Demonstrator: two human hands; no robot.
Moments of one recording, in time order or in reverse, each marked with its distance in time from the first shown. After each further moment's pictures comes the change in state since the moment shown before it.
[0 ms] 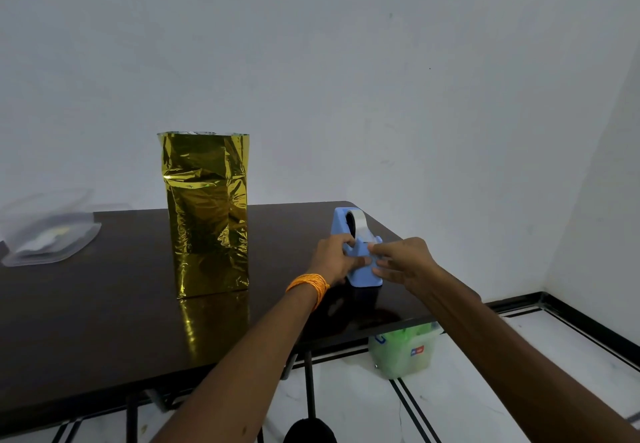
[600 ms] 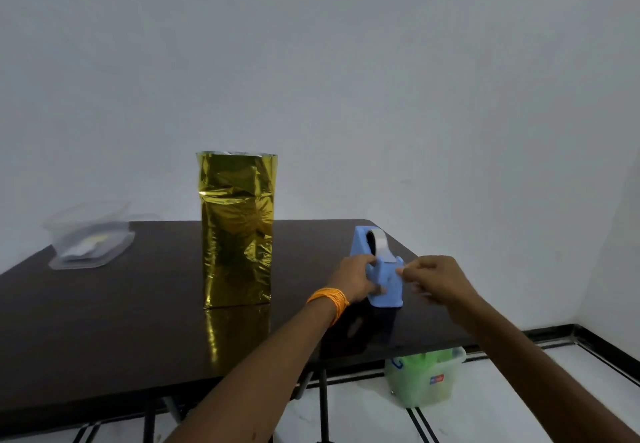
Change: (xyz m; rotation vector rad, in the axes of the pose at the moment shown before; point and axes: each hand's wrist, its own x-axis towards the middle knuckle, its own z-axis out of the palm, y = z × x) left_hand -0.010 0.011 -0.012 0.187 -0.085 0.006; right_hand -0.007 0.001 -0.030 -0.376 -0.068 -0.321
